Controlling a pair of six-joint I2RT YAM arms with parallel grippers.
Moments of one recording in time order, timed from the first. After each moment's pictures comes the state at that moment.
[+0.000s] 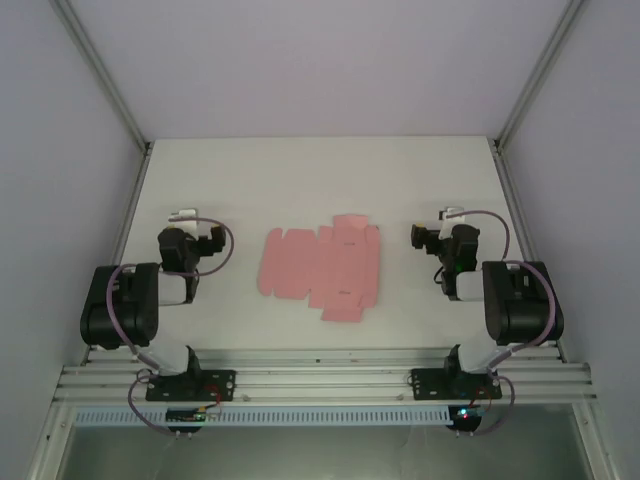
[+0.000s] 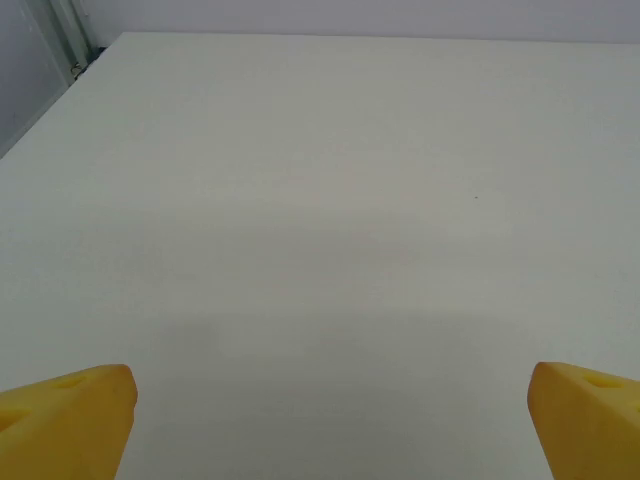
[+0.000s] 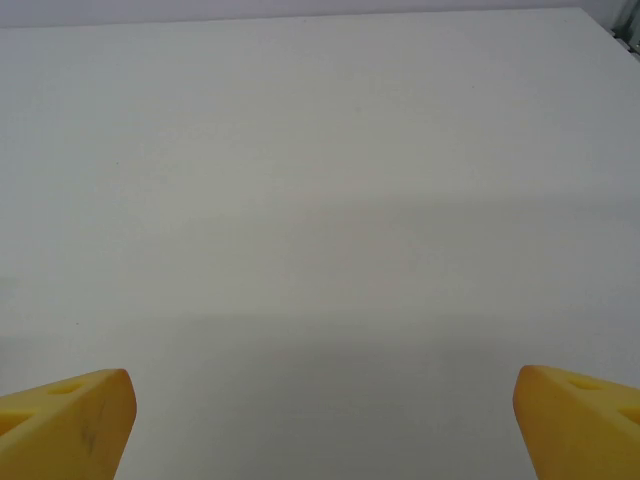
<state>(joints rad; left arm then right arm) 0.05 1.56 0.37 0.85 0.04 -0.03 -0.02 1.57 0.39 0.80 -0.04 0.01</state>
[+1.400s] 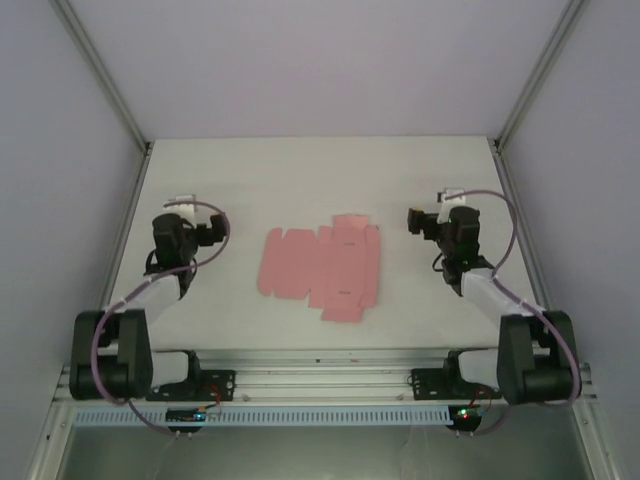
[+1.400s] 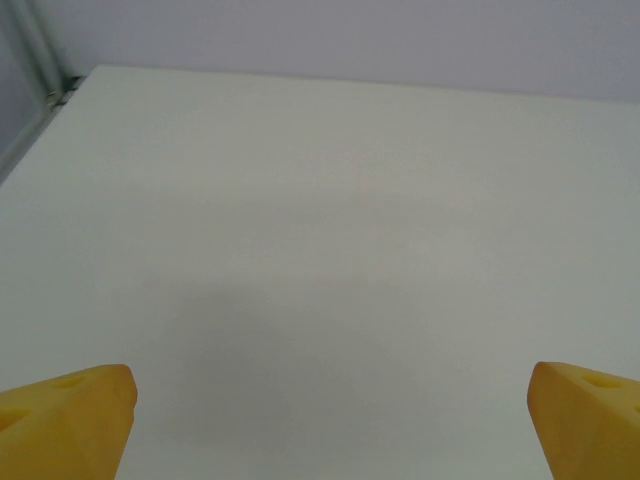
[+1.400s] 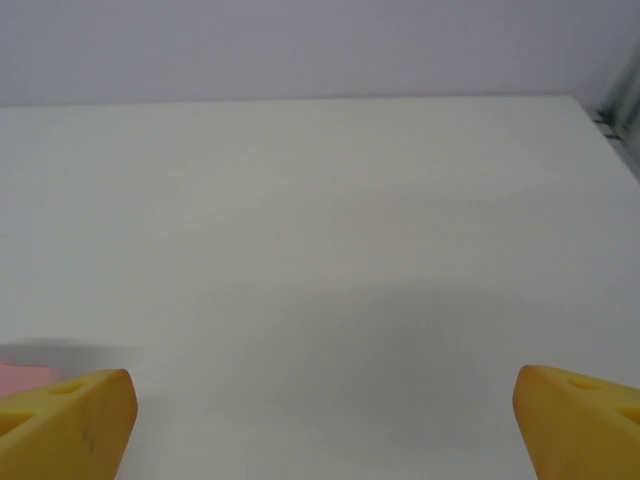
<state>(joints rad) -0.03 1.23 0.51 0.36 0.05 -0.11 0.12 1.22 0.59 0.26 0.04 0.07</state>
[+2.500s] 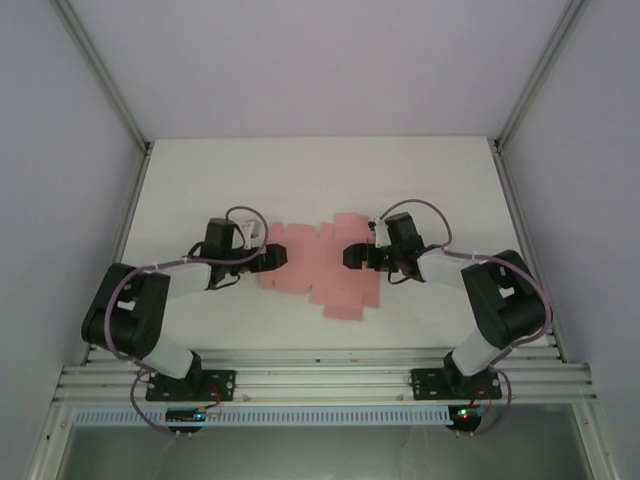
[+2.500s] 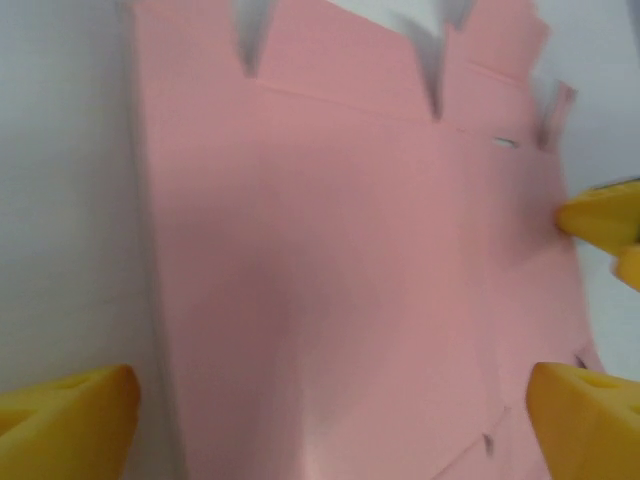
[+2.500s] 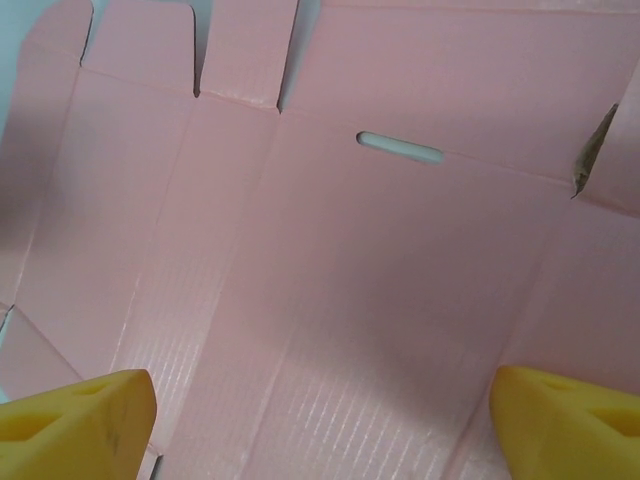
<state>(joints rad) -0.31 1.55 0.58 0.19 0.57 -0.45 0.41 1.61 0.69 0.08 -0.42 0.41</state>
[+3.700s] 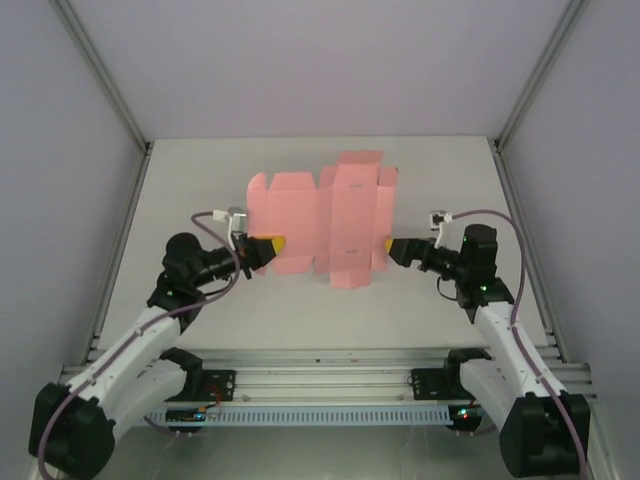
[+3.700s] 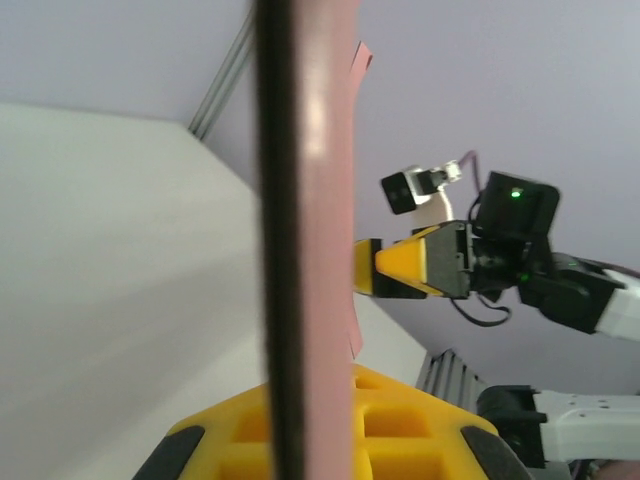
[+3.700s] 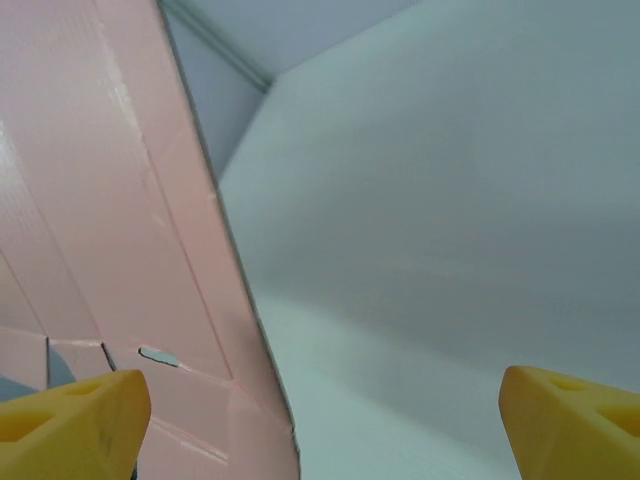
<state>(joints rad) -0.43 0.83 0.48 0.39 0.71 -0.63 0.05 0.87 0.48 0.02 -0.83 0.48</state>
